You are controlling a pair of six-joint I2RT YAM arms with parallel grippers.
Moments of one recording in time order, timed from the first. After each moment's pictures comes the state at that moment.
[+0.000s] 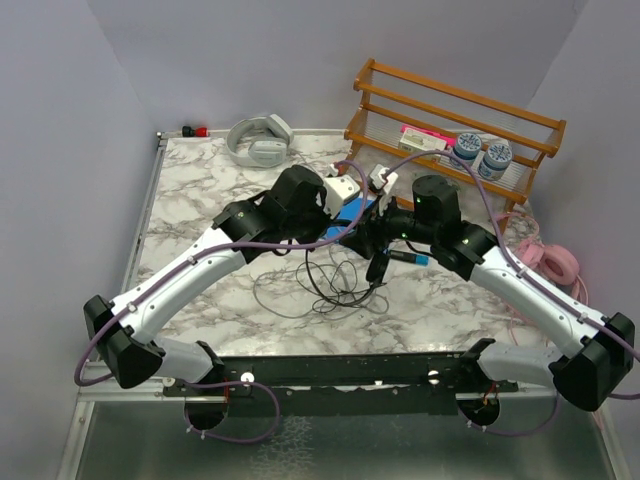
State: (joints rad) left arm -0.83 1.35 1.42 -0.77 -0.01 0.11; right arm 0.65 1.18 1.03 -0.20 -0.43 -0.04
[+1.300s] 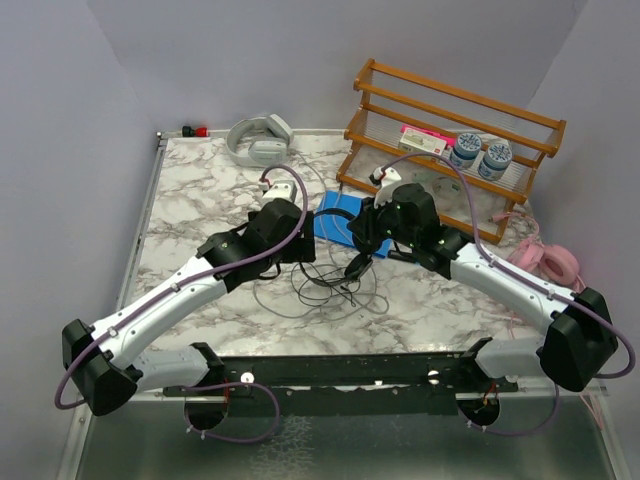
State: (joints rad) left arm -0.82 1.15 1.10 -0.71 -0.35 -0.60; right arm 0.67 1.30 0.94 -0.06 -0.06 0.23
